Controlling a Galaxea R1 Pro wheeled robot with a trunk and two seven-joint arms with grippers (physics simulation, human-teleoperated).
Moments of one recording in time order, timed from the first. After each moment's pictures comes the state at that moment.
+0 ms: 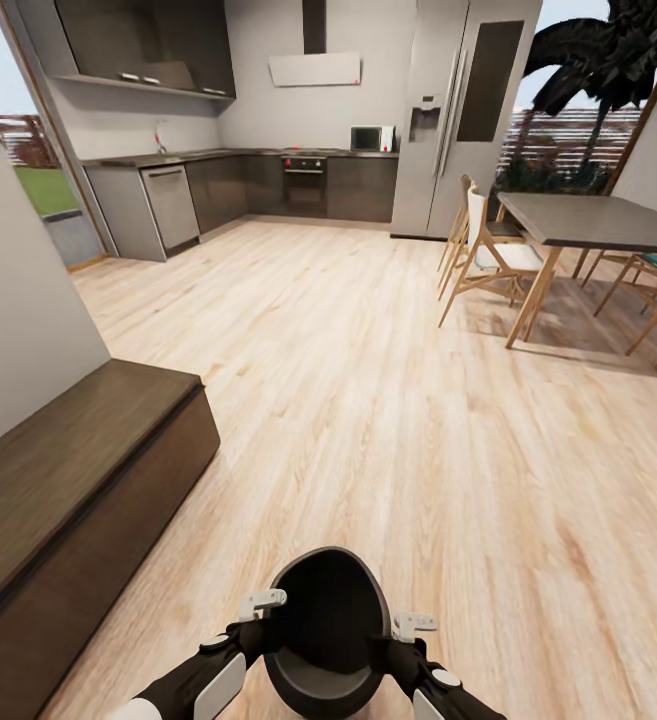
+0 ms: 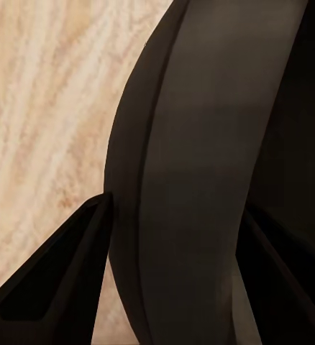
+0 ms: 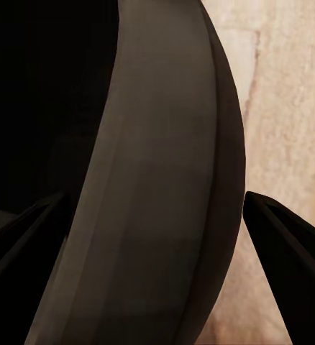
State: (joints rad) left arm -0.54 -0.04 -0.71 -0.38 0.84 0.05 0.12; right arm -0.51 0.11 0.36 -0.22 -0.46 -0.15 0.08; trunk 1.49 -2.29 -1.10
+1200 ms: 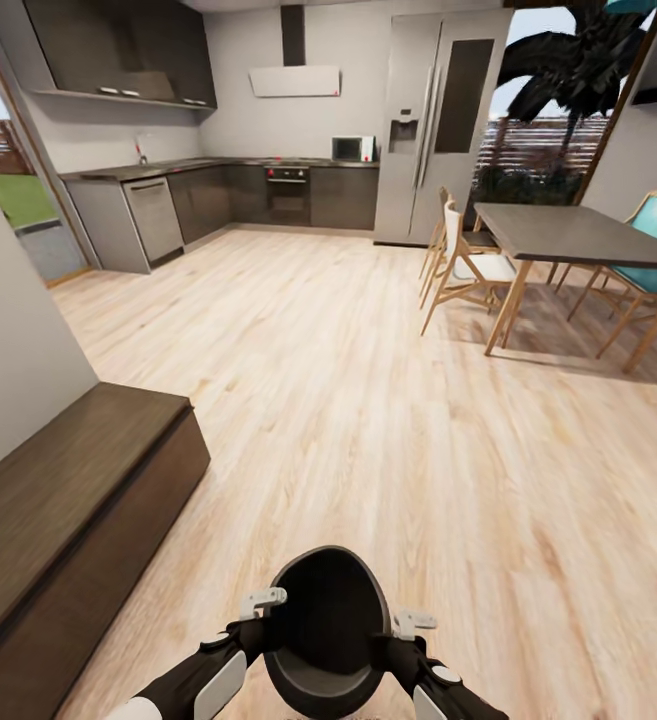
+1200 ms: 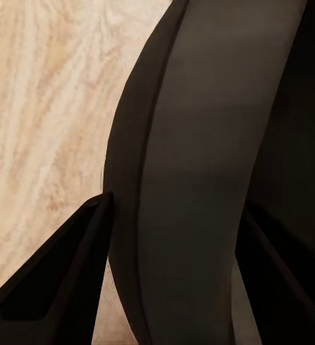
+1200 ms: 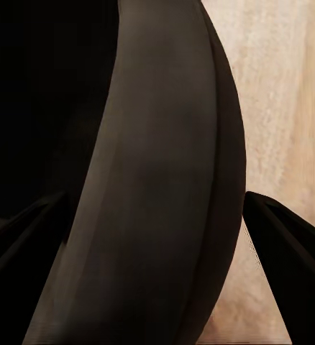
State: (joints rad) left arm -0.54 -0.04 -0.70 -0.39 0.84 0.07 0.13; right arm -0.51 0.11 0.36 -0.23 -0.46 -0.13 0.08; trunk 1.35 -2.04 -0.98
